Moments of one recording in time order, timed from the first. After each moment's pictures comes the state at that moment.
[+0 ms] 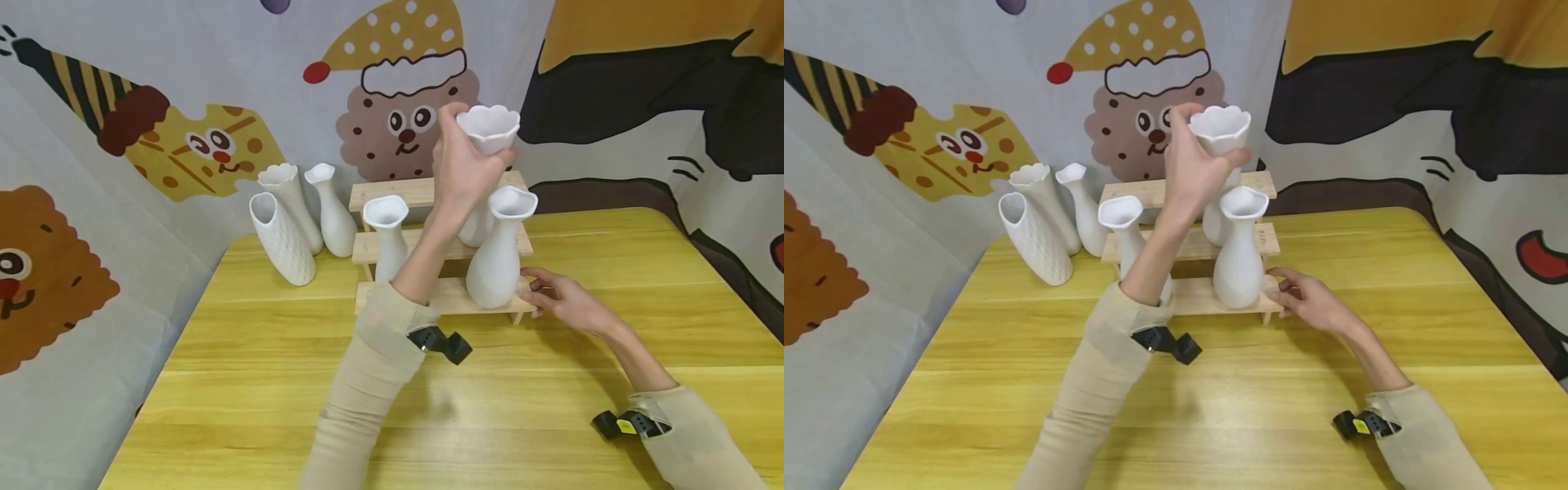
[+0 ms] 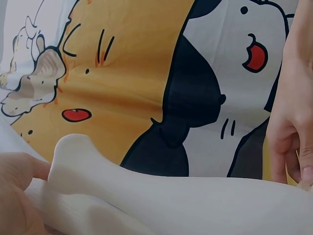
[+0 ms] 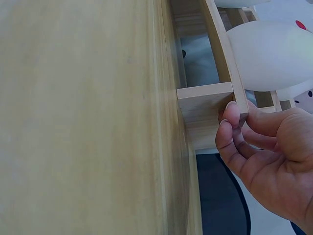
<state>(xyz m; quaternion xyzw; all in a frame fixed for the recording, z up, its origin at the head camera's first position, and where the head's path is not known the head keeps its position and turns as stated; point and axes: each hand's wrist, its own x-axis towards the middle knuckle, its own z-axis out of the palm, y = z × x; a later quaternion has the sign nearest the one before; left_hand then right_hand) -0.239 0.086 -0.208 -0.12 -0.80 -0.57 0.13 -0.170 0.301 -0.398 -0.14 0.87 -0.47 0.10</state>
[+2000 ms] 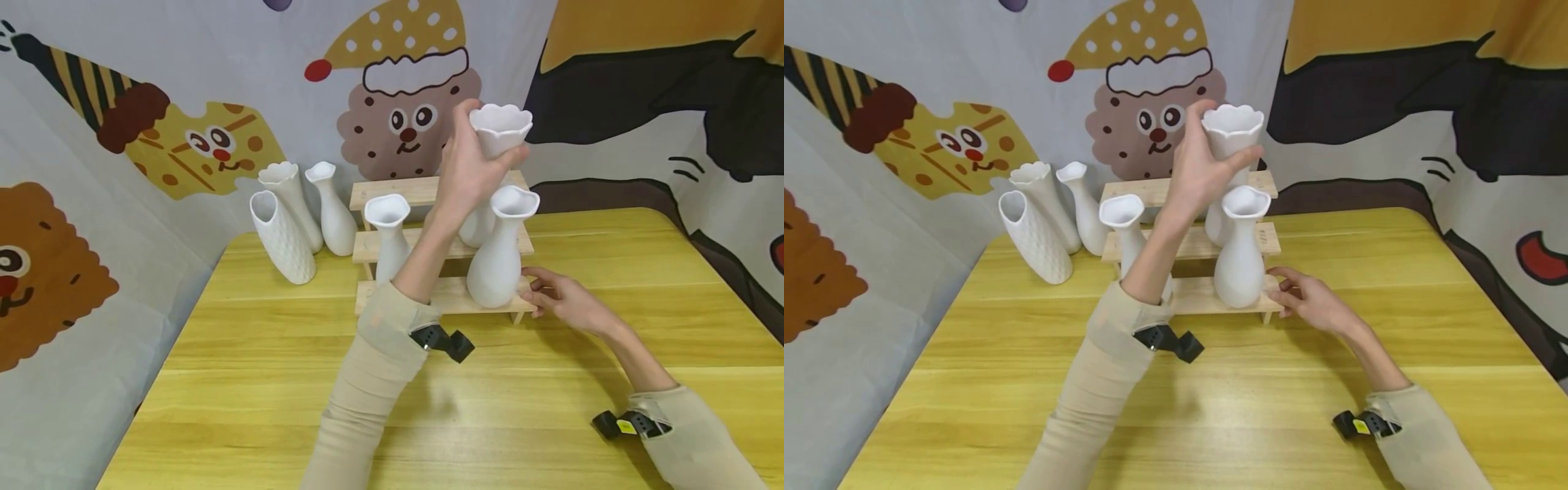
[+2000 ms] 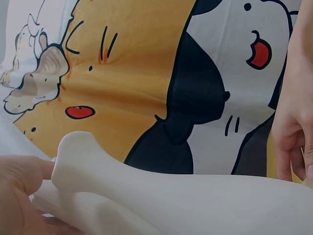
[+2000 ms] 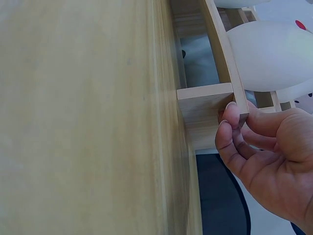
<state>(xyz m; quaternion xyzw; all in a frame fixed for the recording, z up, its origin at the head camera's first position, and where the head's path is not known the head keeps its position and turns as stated) -0.242 0.083 -0.209 -0.17 -0.82 -0.54 0.08 -0.168 0.300 -0.397 -0.13 0.87 -0.46 0.10</state>
